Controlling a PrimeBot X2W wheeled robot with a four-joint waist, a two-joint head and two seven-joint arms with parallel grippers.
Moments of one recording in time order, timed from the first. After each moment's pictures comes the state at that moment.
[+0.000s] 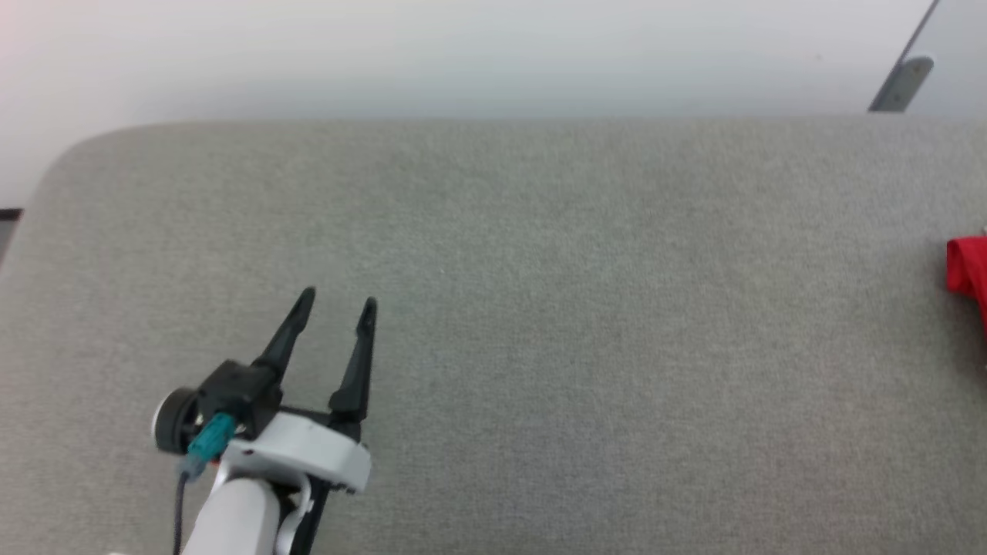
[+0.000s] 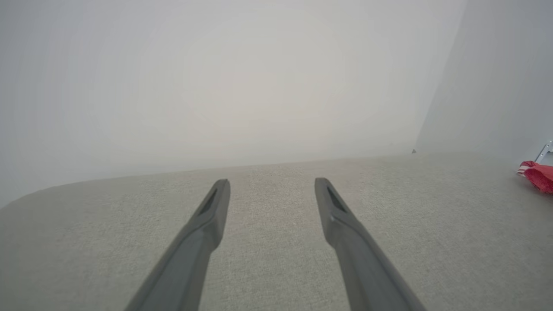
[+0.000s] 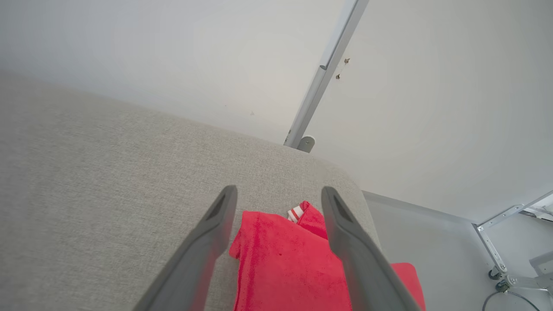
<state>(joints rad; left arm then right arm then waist) -0.28 0.17 -0.14 0.27 -0.23 -0.13 -0.26 -0.81 -0.75 0.66 0.97 0.68 0.13 -0.26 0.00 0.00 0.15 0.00</state>
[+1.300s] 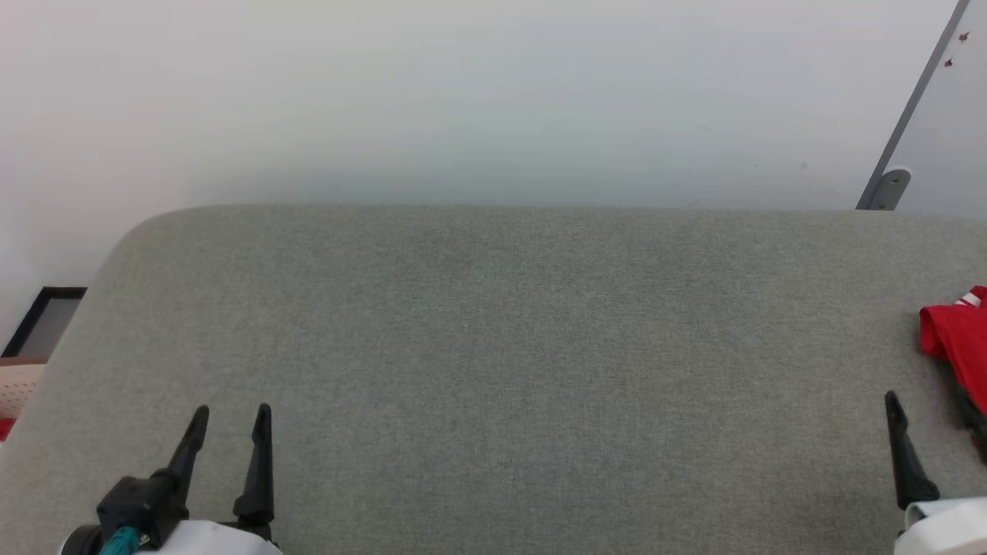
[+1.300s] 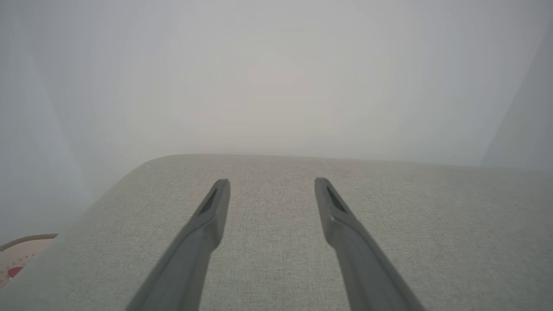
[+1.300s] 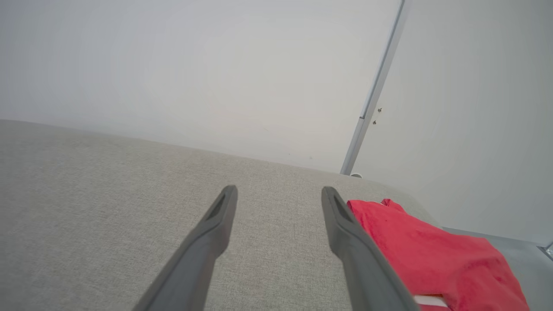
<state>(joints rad) -0.02 0.20 0.06 0.22 -0.25 -0.13 -0.26 -0.05 -0.31 -0.06 0.27 0.16 0.13 -0.26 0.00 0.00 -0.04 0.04</state>
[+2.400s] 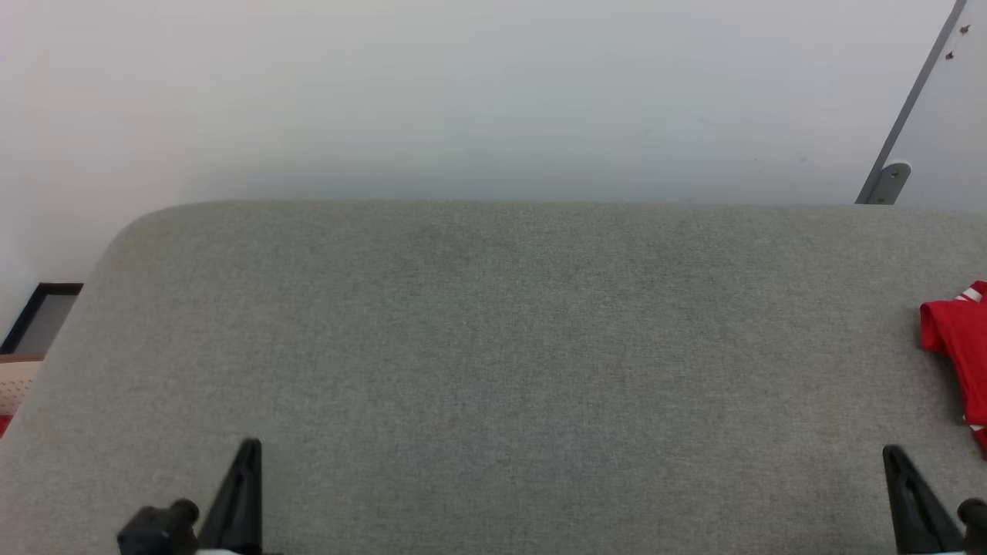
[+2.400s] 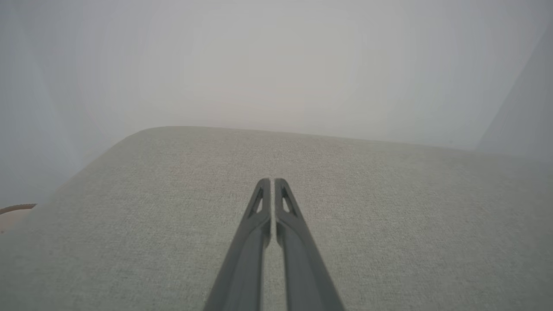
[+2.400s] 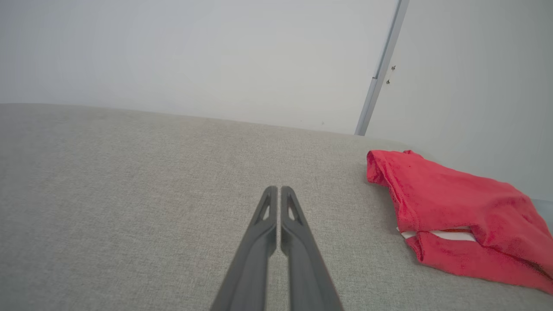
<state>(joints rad) 0.03 0.18 0.05 0.22 -0.26 -0.13 -0.26 0.06 -0.22 -0.09 0.22 0.12 0.13 -0.26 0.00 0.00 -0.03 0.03</state>
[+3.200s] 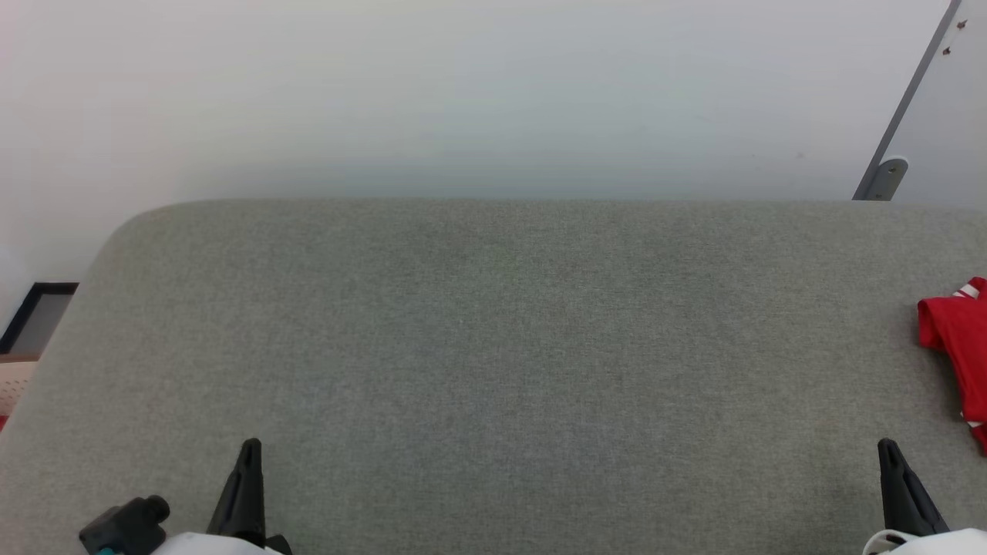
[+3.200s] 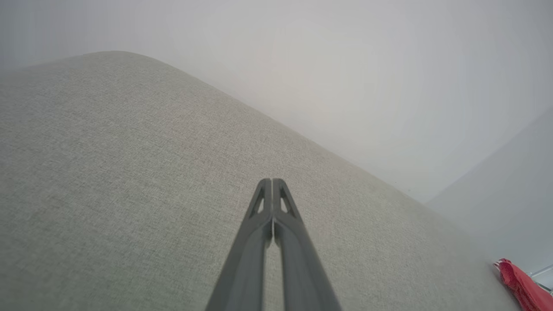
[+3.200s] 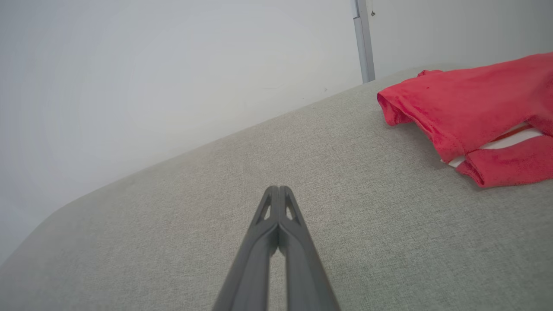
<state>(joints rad) 0.02 0.14 0.07 0.24 -0.63 -0.13 -0.16 0.04 -0.16 -0.09 0.25 0.53 0.13 -0.15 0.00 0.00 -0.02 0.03</state>
